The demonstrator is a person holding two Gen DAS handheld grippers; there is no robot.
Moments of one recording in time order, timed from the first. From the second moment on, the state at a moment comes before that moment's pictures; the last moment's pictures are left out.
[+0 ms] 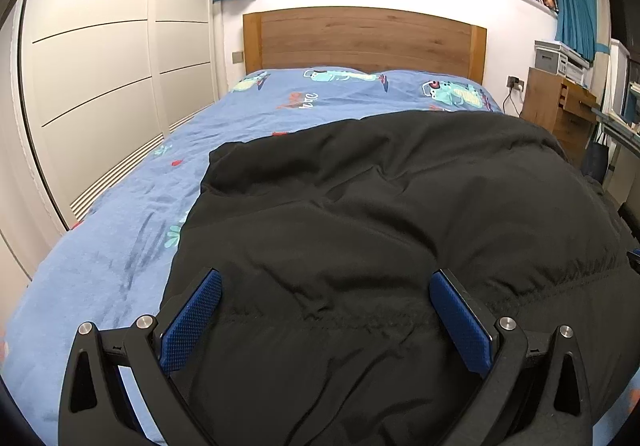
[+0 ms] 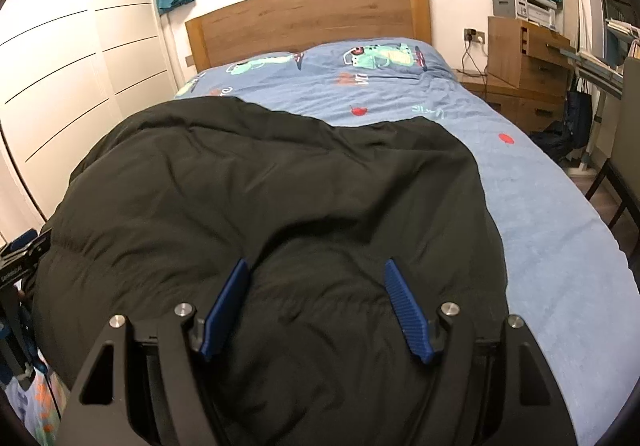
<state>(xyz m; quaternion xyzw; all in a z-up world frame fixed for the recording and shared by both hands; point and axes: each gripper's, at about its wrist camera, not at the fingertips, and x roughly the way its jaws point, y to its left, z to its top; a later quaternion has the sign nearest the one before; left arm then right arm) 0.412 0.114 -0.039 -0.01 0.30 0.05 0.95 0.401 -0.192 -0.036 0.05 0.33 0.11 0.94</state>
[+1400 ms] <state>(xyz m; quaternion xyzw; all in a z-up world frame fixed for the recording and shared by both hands) 0.347 0.248 -0.067 -0.24 0.39 -0.03 0.89 0.349 -0.320 -0.060 0.26 0.41 0.09 0.87</state>
